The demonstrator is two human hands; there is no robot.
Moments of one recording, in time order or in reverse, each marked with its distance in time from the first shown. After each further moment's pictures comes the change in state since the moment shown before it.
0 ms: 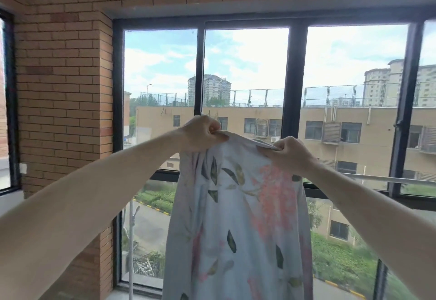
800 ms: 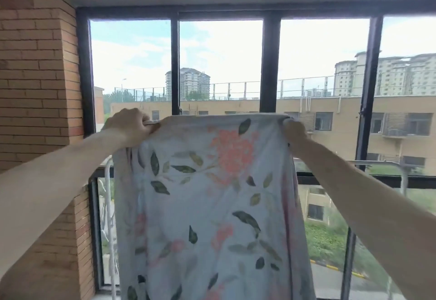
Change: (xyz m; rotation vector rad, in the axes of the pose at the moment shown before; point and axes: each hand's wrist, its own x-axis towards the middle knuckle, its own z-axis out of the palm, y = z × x) left_hand -0.037 -0.059 -0.036 0.271 0.221 -0.338; right_hand 0.013 0.023 -0.040 0.451 0.369 0.269
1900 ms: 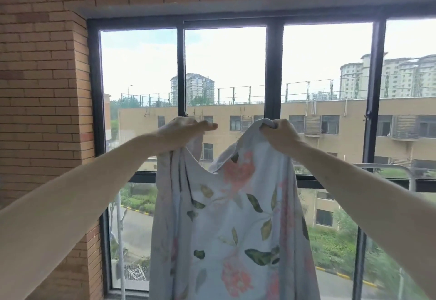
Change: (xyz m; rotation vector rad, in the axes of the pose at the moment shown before) left_hand -0.041 0.094 -0.008 -0.455 -0.380 0.044; right_hand -0.030 -0.026 0.016 -0.375 -0.188 -0.225
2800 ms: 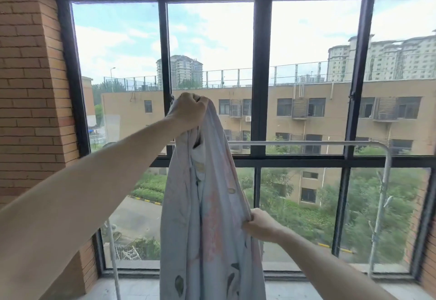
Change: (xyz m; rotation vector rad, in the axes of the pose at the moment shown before) left_hand 0.043 0.026 0.053 -0.167 0.294 0.069; right_hand -0.168 0.152 0.104 -0.138 -0.641 0.370
